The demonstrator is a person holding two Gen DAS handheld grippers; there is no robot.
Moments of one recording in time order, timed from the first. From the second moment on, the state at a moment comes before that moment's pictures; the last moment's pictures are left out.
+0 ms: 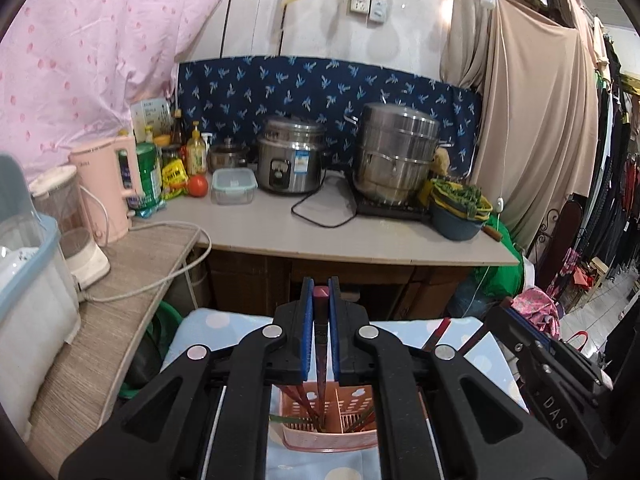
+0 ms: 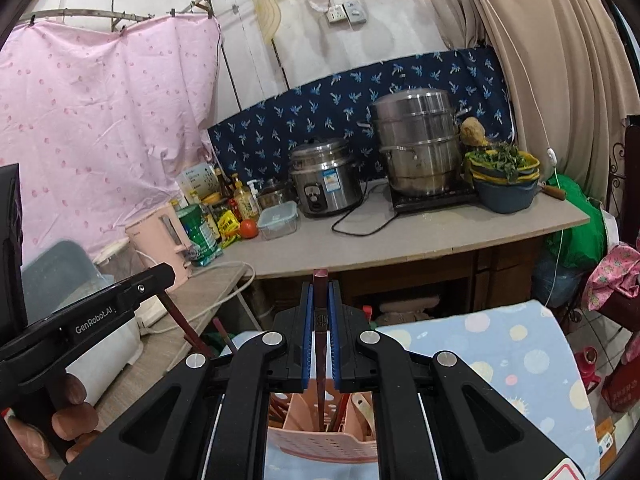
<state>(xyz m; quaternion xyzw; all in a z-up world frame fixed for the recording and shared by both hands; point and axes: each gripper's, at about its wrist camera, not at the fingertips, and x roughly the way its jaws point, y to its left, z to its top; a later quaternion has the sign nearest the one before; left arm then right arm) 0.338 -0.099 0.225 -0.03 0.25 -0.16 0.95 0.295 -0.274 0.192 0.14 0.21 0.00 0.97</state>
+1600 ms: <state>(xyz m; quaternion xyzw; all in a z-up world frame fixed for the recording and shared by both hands) 0.156 -0.043 0.113 0.02 0.35 -0.12 0.93 0.071 -0.212 0.092 0.09 0.32 0.02 0.94</state>
